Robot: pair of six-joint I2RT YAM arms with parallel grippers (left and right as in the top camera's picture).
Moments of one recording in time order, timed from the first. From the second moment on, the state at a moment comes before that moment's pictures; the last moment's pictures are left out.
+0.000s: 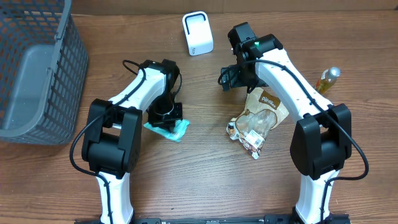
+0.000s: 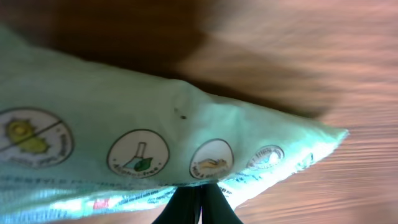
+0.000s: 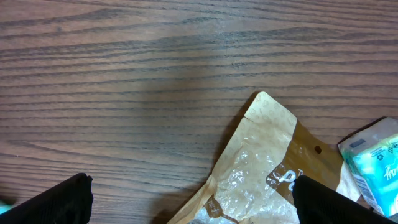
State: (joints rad) left arm -0.31 2.13 1.50 -1.19 0.21 -0.35; right arm 0.37 2.08 1.81 -1.12 0.09 0.27
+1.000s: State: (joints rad) left arm -0.23 2.13 1.69 -1.02 0.07 -0.25; right arm 0.37 2.08 1.81 -1.12 0.08 0.27
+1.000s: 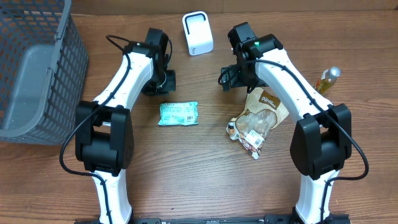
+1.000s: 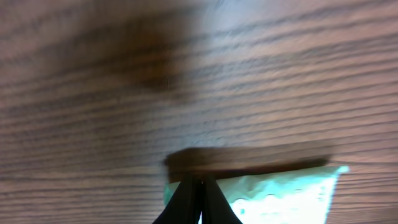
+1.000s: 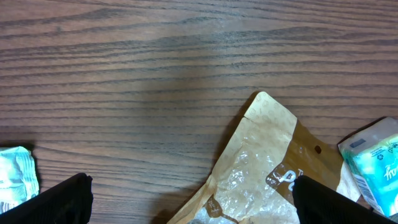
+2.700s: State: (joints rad) left arm -0.18 2.13 1.62 -1.20 0.29 0.21; right arm 0.37 2.08 1.81 -1.12 0.08 0.27
